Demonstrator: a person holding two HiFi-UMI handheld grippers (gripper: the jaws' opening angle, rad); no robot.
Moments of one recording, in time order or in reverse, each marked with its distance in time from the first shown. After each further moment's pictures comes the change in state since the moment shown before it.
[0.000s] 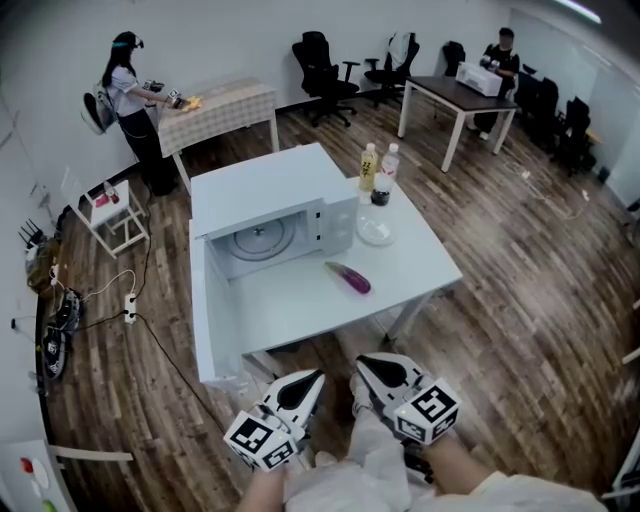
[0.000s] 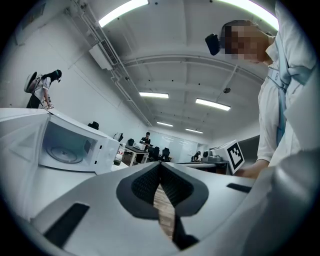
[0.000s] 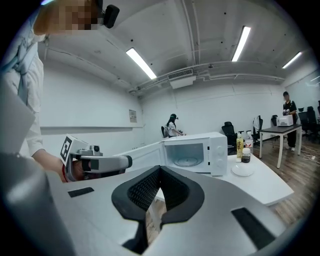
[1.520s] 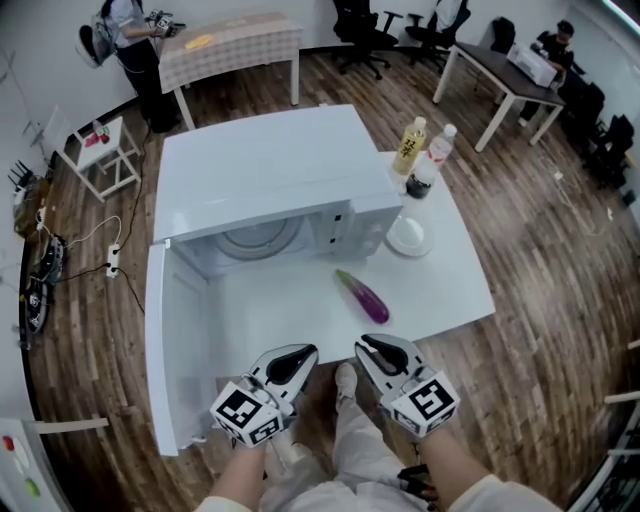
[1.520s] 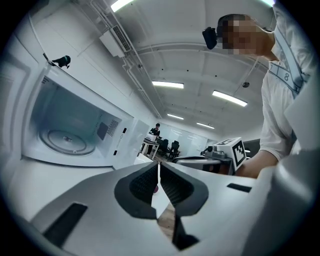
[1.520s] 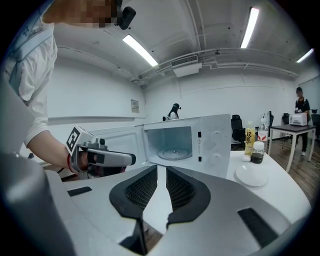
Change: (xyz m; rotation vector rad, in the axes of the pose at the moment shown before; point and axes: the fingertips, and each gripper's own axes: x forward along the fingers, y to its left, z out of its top) left arm 0.115 0.181 -0.048 -0.076 0.094 0.084; right arm 0.142 -0.150 -0.043 -0.055 0.089 0.073
